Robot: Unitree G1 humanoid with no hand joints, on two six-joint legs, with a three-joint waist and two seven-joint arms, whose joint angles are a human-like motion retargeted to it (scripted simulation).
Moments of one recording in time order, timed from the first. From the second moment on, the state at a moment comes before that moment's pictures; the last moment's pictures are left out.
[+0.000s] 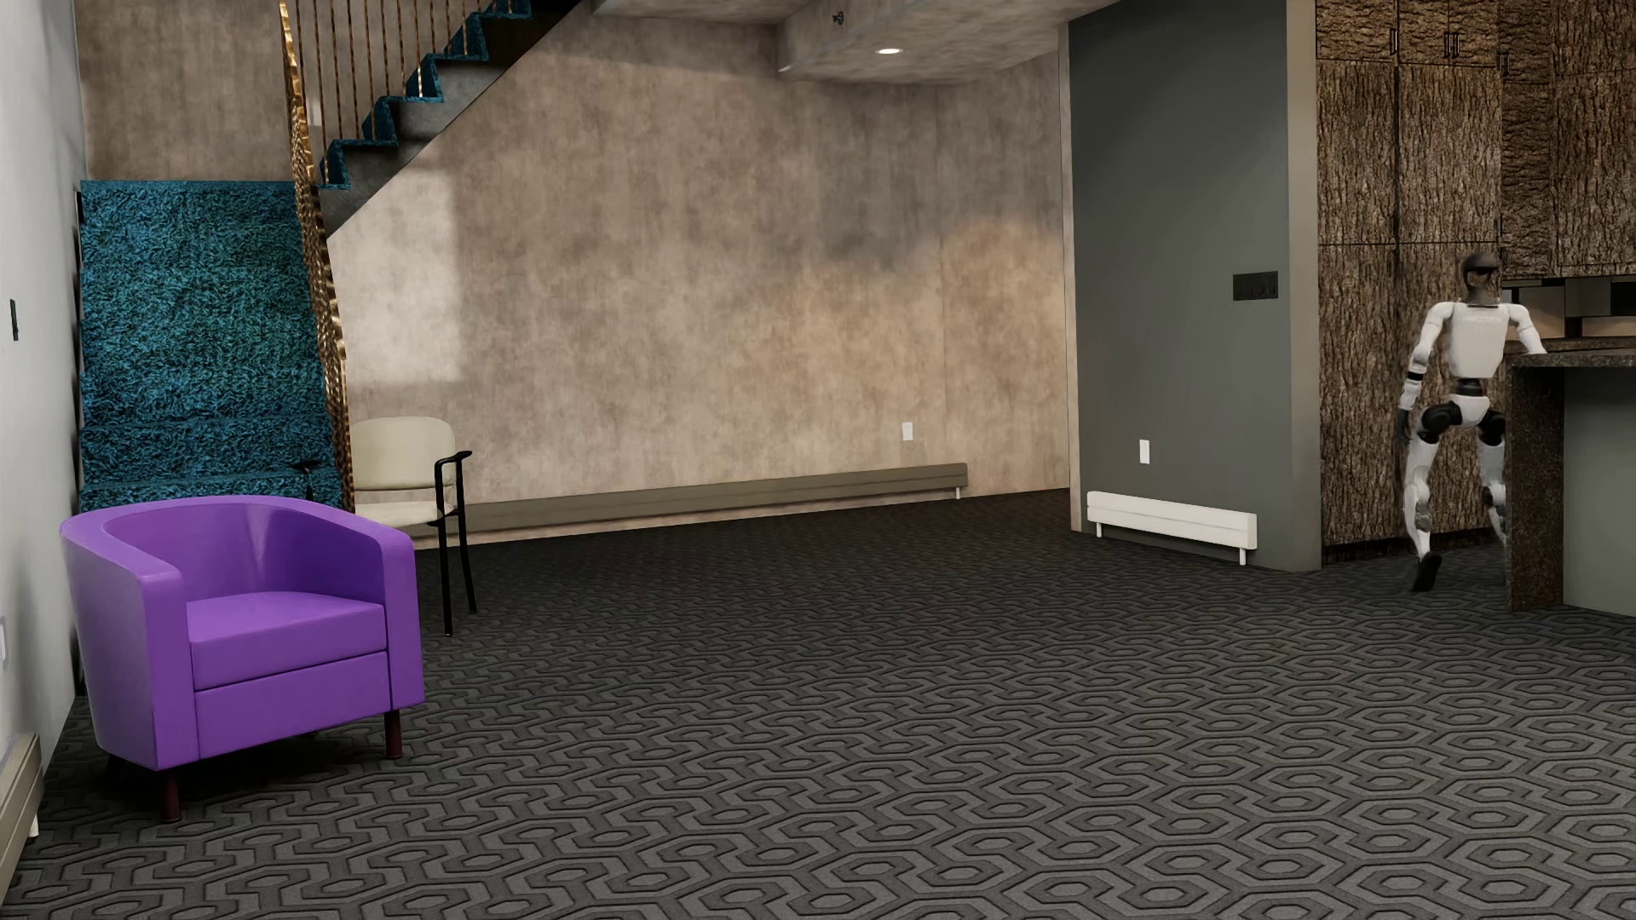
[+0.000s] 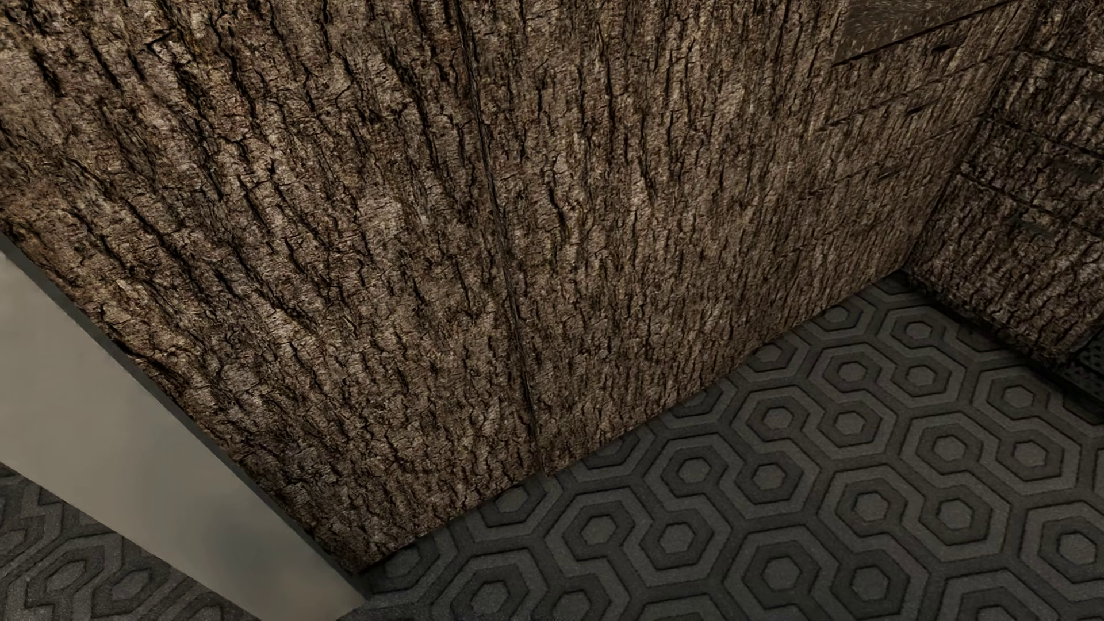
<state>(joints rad) -0.05 -0.14 -0.13 0.12 -0.21 -0.03 0.00 0.00 0.03 0.76 0.77 0.41 0.38 0.53 -0.28 0.42 -0.43 0.00 0.00 -0.42 0.04 0.87 0.74 0.00 0.00 0.00 0.00 0.00 0.00</state>
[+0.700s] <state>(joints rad) -0.38 -0.09 0.03 0.09 -0.30 -0.04 0.00 0.00 0.10 0.66 0.76 0.43 0.26 0.05 -0.35 0.37 -0.46 0.00 0.00 -0.51 0.27 0.85 0.50 0.00 0.00 0.00 0.00 0.00 0.00</state>
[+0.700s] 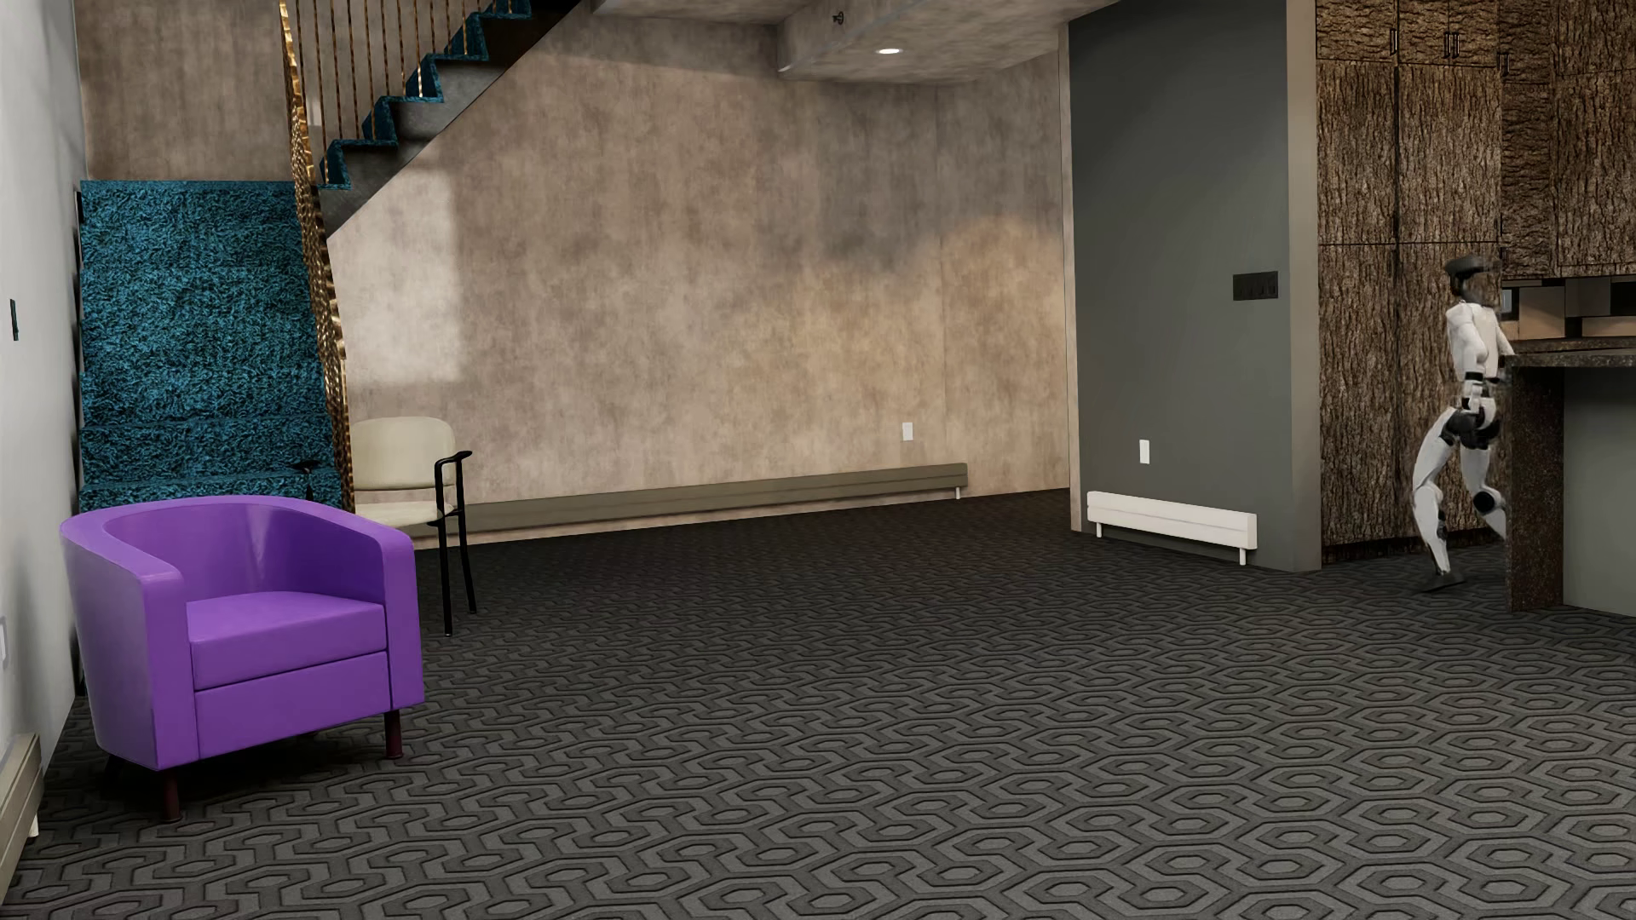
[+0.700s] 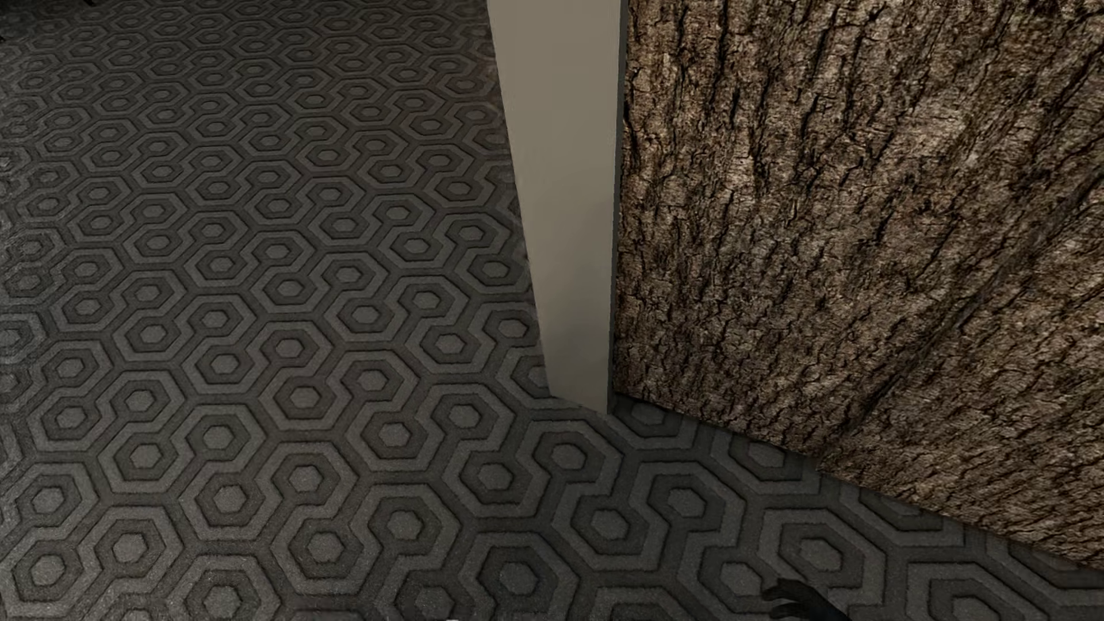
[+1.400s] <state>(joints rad) 0.37 -0.71 -0.39 -0.15 -0.12 -0.03 0.00 0.00 0.10 0.37 0.64 0.09 0.52 -0.50 -0.16 0.48 -0.43 0.00 0.00 -0.37 0.43 0.50 0.93 0.00 0.00 0.00 0.00 0.00 0.00</state>
